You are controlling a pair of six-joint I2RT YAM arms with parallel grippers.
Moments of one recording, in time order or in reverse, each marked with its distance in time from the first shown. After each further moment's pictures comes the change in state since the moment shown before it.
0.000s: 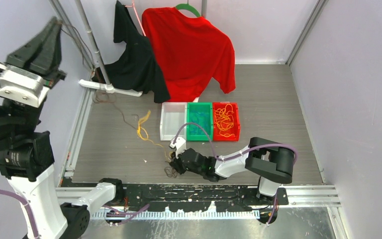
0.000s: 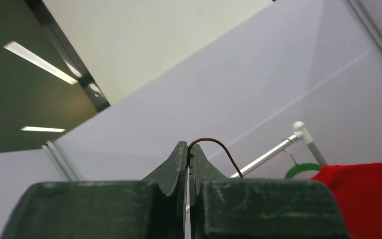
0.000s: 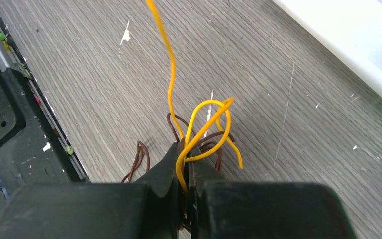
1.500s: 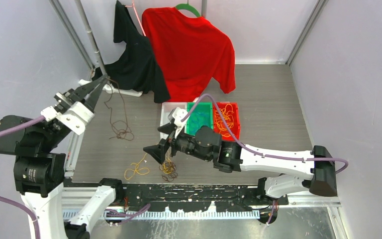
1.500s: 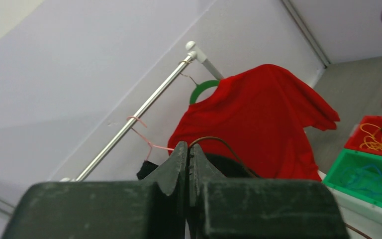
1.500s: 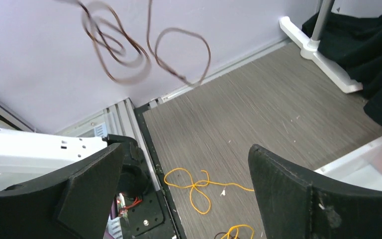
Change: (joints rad) left arm 0.000 -0.213 -0.349 -0.208 0.215 0.151; right arm 0.050 -0.430 0.372 -0.294 -0.048 -0.122
